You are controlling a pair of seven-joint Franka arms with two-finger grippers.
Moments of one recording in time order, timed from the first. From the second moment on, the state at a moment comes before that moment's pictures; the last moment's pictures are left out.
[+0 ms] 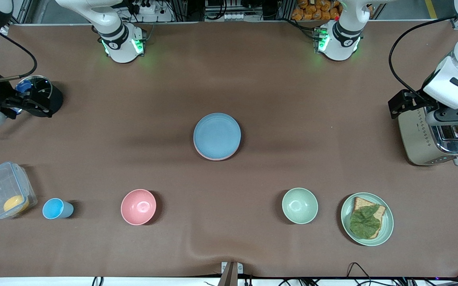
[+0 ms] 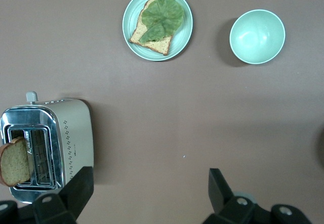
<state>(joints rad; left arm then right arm) 0.01 0.07 -0.19 -1.51 0.12 1.60 -0.16 0.09 0.01 -0.06 -1.60 -0.02 1.63 -0.02</state>
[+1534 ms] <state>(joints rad) 0.01 0.07 -0.19 -1.51 0.12 1.59 -0.16 0.03 -0.06 -0.04 -1.70 -0.02 1.65 -0.13</state>
